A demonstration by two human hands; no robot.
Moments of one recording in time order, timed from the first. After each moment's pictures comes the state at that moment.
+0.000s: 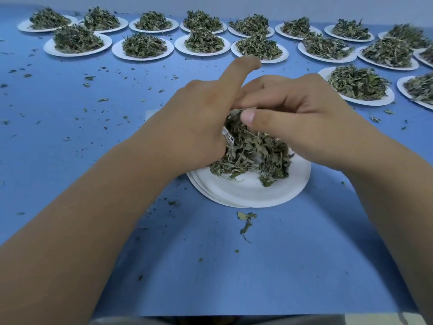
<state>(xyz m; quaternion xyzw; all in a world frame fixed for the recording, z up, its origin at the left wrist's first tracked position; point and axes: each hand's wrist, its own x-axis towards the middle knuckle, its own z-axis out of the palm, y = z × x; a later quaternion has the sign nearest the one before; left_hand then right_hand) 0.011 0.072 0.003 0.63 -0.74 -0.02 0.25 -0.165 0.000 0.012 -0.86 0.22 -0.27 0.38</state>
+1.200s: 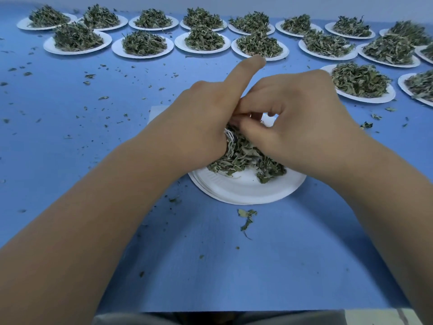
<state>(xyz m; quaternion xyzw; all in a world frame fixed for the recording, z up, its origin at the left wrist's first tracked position) 0.014 0.066 -0.004 0.62 -0.74 -0.04 0.26 -0.154 0.011 0.008 -0.93 0.20 -0.30 0.07</state>
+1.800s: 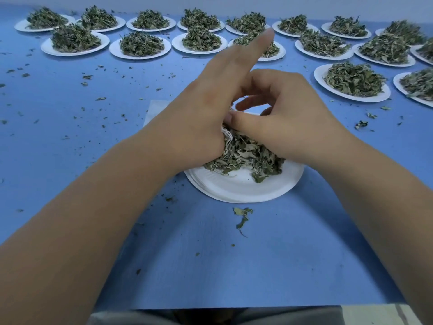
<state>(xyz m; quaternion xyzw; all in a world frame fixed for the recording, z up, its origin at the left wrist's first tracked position) 0.012 0.064 -0.005 0.57 -0.75 -0.05 0.32 -0.147 0.001 0.003 -0.85 0.32 -0.29 0.31</state>
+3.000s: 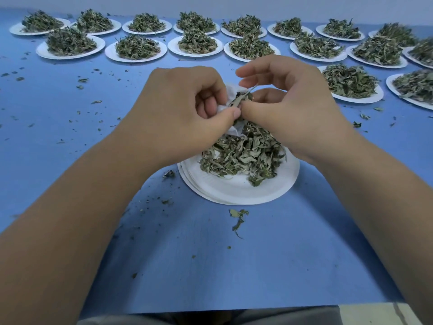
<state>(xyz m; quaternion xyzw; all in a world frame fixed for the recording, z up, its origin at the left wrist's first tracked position) 0.014 0.081 0.006 0.64 -0.66 -0.04 0.40 -0.153 -0.006 0.003 -0.75 0.33 -0.40 0.42</state>
